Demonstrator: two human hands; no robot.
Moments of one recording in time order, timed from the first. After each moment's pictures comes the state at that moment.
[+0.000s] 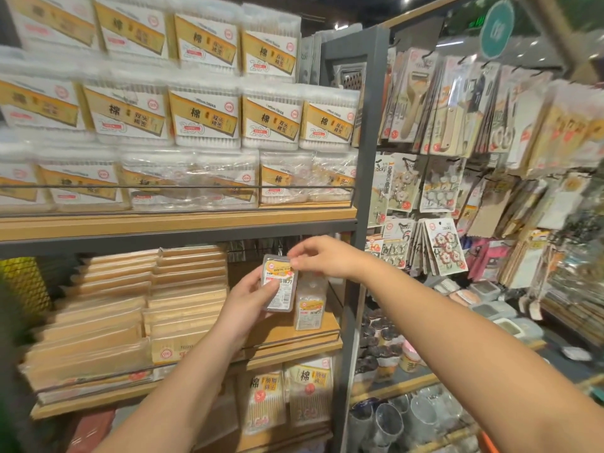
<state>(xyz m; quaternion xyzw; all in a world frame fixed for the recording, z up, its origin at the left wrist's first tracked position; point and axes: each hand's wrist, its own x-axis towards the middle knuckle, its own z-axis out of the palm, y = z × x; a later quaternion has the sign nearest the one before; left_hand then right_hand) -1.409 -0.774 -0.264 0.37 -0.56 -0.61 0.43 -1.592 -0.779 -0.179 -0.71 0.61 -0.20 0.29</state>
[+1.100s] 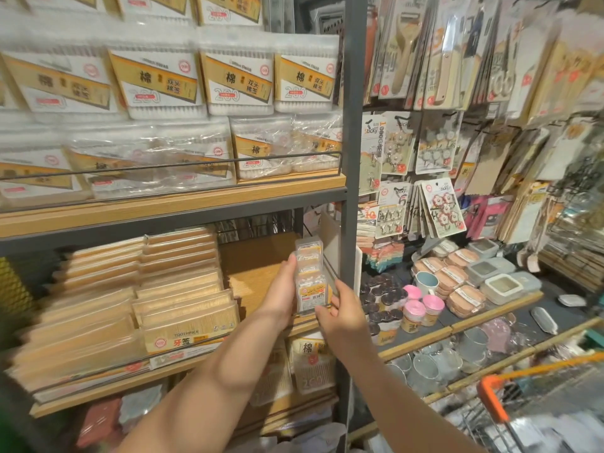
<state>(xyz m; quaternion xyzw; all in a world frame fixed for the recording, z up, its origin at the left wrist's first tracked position) -1.483 -0.791 -0.309 0.44 -0.47 -0.71 0.31 -1.574 -0.693 -0.328 -0.48 0.70 -0.47 0.25</state>
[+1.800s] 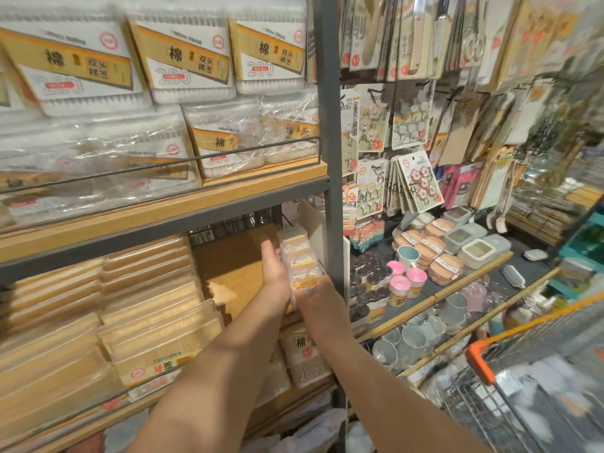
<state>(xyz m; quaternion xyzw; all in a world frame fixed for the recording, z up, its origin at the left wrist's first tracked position) -1.533 -0.844 -0.320 0.42 -0.24 -0.78 0.40 -1.560 -0.728 -0.327 -0.36 0.79 -0.43 0.26</state>
